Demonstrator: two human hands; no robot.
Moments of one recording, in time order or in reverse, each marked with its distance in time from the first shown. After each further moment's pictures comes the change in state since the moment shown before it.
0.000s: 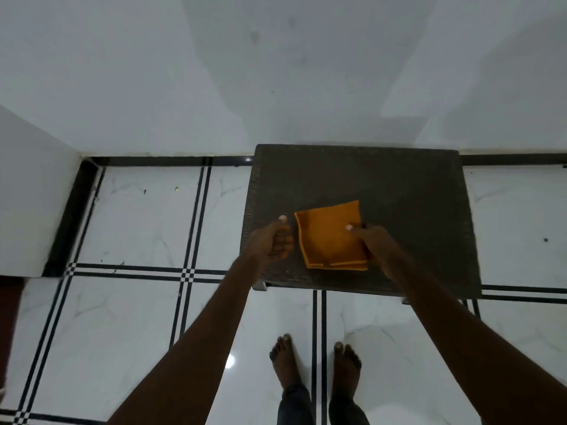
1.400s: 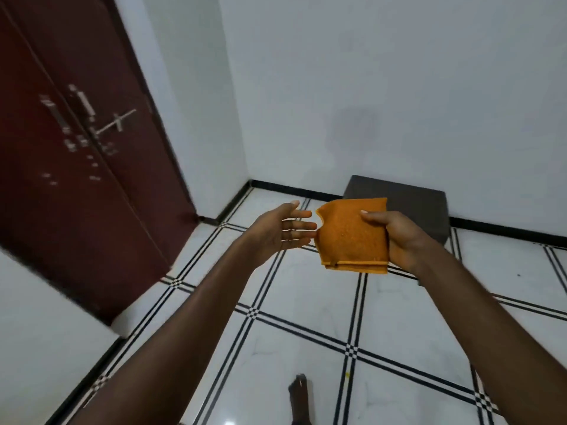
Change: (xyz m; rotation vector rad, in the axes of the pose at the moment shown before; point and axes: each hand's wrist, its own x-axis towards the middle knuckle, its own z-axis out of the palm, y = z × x) left_hand -0.910 -0.442 -0.208 -0.150 -0.111 0.577; right_hand -0.911 0.402 0.173 0.107 -0.306 -0.490
